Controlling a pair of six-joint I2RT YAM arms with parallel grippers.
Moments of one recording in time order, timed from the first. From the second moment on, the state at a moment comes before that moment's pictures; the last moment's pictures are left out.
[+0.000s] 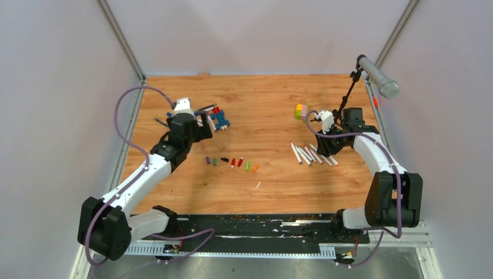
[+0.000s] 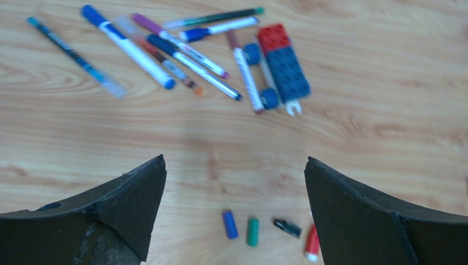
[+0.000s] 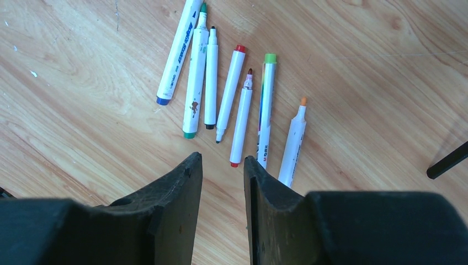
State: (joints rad) left arm -0.47 1.12 0.76 -0.16 -0.37 -0.39; right arm -0.04 1.40 0.94 -0.65 -0.47 -0.62
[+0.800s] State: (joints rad) left arm -0.04 1.86 1.36 -0.60 -0.34 -0.61; right arm -0.03 1.39 0.94 -0.66 -0.48 -0.62
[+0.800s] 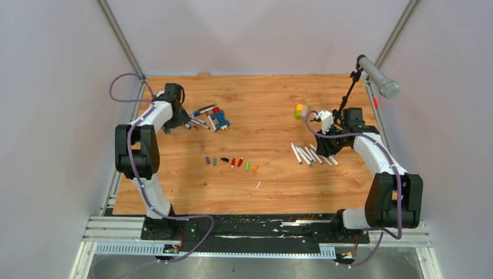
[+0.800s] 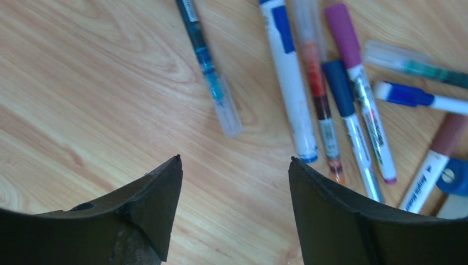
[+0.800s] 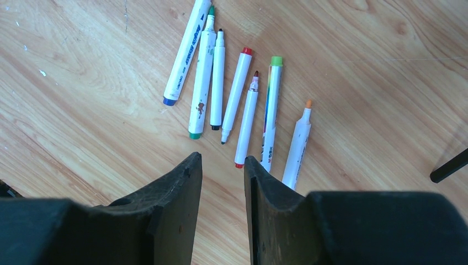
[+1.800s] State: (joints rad) left arm 0.08 2.05 1.51 -0.67 -0.24 -0.59; right arm -0.01 1.39 0.94 -0.66 -0.48 -0.63
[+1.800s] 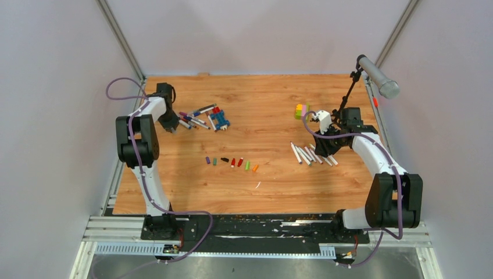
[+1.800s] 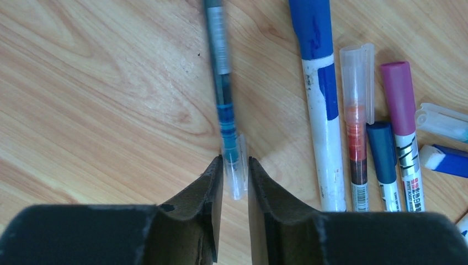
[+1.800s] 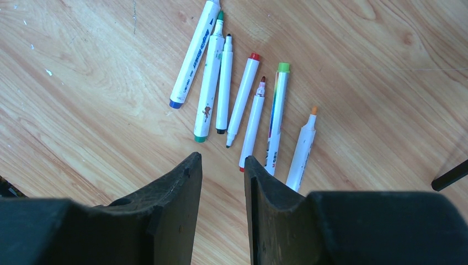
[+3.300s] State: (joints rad) left arm 0.18 2.14 1.63 -0.71 -0.16 -0.43; right arm -0.01 1.37 0.94 -0.68 -0.50 -0.63
